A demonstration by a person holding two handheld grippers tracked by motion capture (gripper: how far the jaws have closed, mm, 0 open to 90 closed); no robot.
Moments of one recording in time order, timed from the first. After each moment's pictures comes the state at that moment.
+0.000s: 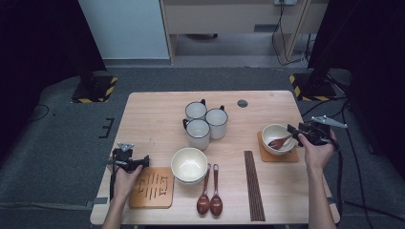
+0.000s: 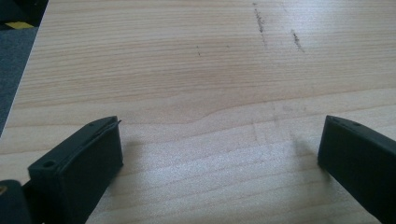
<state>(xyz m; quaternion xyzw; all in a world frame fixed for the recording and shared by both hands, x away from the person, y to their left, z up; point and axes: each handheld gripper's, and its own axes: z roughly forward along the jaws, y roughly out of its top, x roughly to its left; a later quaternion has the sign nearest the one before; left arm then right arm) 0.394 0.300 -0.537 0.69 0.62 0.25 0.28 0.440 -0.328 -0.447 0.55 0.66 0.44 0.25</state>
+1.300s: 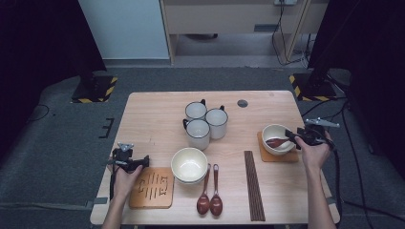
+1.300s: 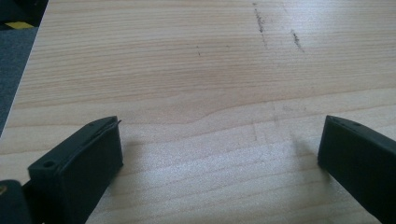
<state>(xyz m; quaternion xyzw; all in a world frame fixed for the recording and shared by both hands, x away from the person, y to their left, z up) 0.394 0.300 -0.537 0.69 0.62 0.25 0.28 0.448 -0.330 -0.469 0.57 0.68 0.40 0.23</state>
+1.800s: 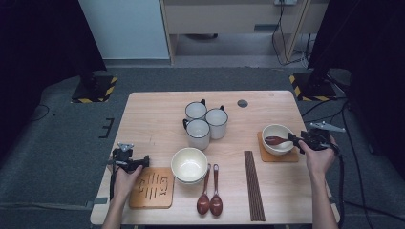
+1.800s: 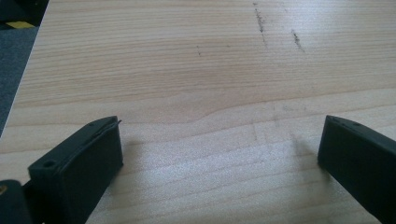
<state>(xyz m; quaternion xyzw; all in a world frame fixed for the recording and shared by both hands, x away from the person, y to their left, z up) 0.394 0.300 -0.537 0.69 0.62 0.25 0.28 0.429 -0.334 -0.464 0.57 0.68 0.39 0.23</state>
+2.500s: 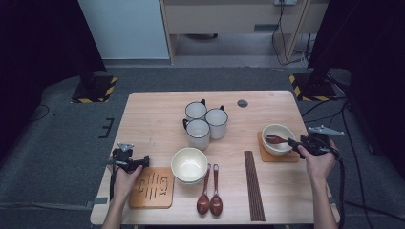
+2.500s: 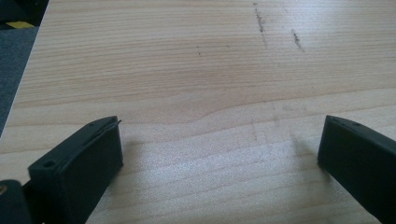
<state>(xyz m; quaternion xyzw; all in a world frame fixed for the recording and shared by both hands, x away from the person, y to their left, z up) 0.394 0.300 -0.537 0.69 0.62 0.25 0.28 0.413 -0.329 -0.463 0.56 0.70 0.38 0.23</state>
